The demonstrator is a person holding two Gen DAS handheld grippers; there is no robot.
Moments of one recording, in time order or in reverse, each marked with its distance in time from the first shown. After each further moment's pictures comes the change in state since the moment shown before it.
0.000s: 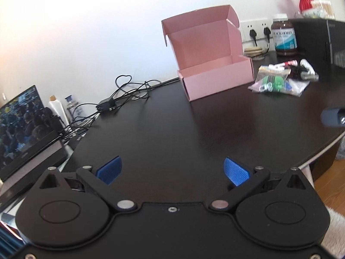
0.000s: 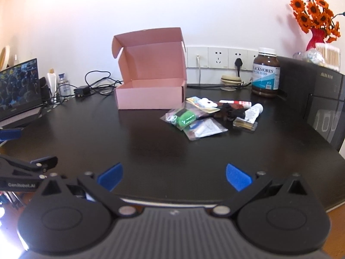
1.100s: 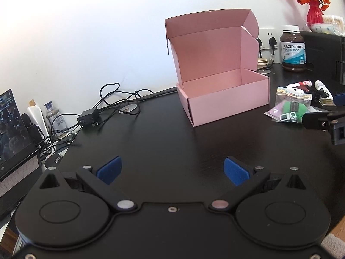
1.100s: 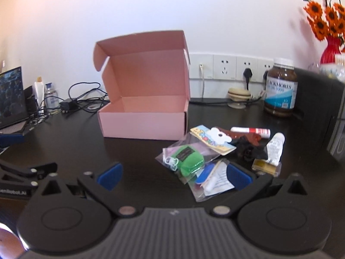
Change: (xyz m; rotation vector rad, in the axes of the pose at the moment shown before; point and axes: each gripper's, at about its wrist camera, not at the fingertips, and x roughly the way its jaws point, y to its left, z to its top) left arm 0.078 0.023 0.047 -0.026 -0.011 -0.070; right arm 0.089 0.005 0.056 0.003 -0.021 -0.006
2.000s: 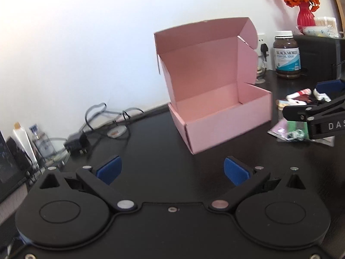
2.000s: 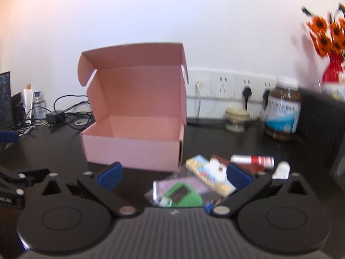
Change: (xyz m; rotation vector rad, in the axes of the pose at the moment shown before) left arm 0.037 0.005 0.031 0.080 -0.080 -0.045; right arm 0.039 0.004 0.027 -0.057 -0.110 -0.051
